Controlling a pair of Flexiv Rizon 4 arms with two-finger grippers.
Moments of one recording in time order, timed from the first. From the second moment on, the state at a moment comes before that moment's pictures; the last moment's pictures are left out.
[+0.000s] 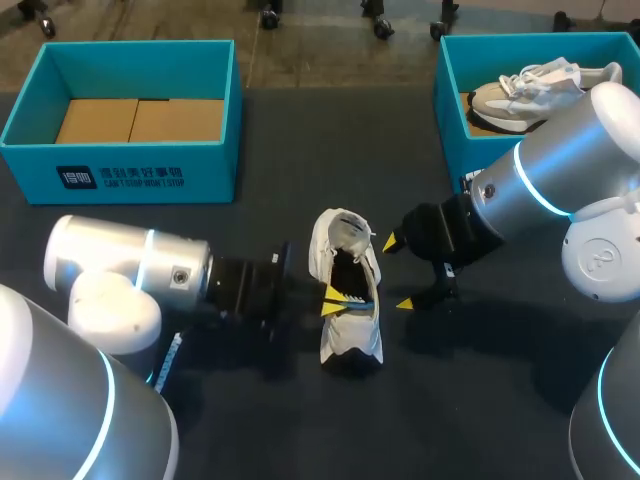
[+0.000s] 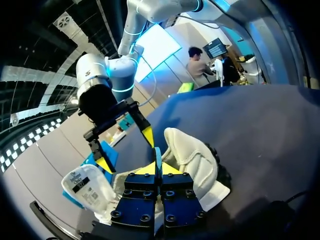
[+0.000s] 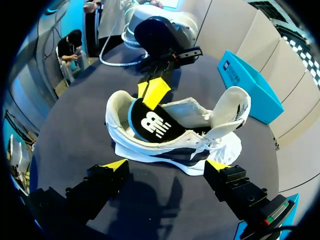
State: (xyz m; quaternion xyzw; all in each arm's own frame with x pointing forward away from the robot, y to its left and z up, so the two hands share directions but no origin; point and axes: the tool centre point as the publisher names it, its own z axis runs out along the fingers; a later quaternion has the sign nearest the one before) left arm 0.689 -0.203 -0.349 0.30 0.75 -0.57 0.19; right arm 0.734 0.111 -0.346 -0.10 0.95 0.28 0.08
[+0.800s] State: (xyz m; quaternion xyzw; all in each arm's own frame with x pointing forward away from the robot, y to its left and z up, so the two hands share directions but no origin) left arm 0.693 -0.194 -0.324 0.31 0.74 -0.56 0.19; right arm 0.734 0.111 -0.346 -0.10 0.95 0.28 0.08
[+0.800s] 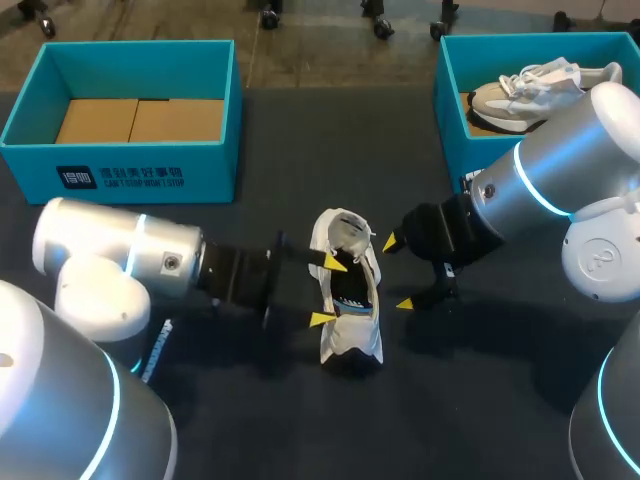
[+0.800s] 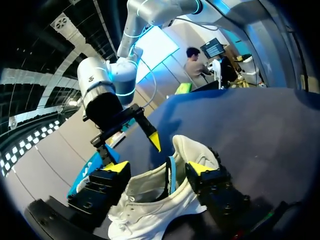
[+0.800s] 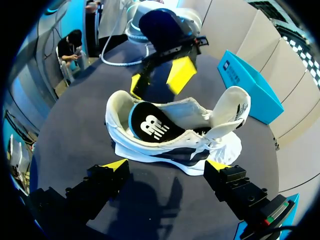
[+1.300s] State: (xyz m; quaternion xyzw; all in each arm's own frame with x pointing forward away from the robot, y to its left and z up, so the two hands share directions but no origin) left arm 0.705 -0.181 -0.301 0.36 0.75 -0.53 0.17; right arm 0.734 0.111 -0.346 -0.10 0.95 0.28 0.08
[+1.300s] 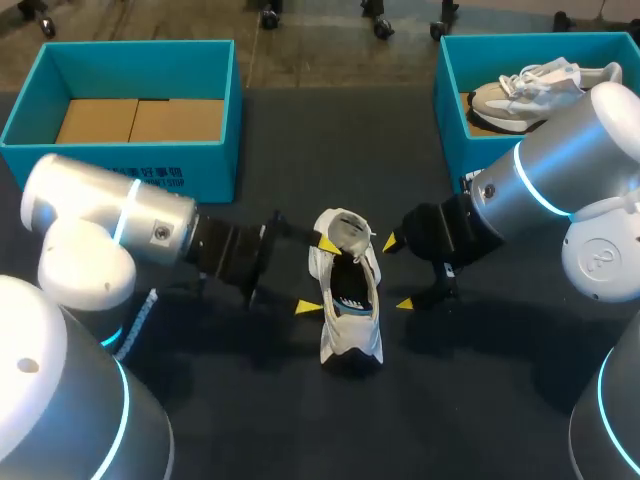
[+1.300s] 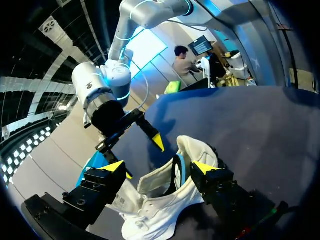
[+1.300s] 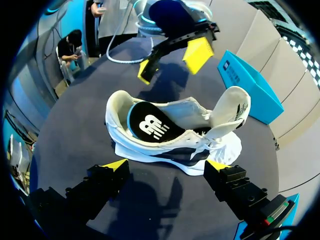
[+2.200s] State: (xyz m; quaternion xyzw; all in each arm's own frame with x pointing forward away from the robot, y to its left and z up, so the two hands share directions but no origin) left arm 0.725 -0.173 -0.282 0.52 0.73 -0.44 0.09; right arm 0.735 0.072 -0.315 -0.05 0.96 0.26 0.05
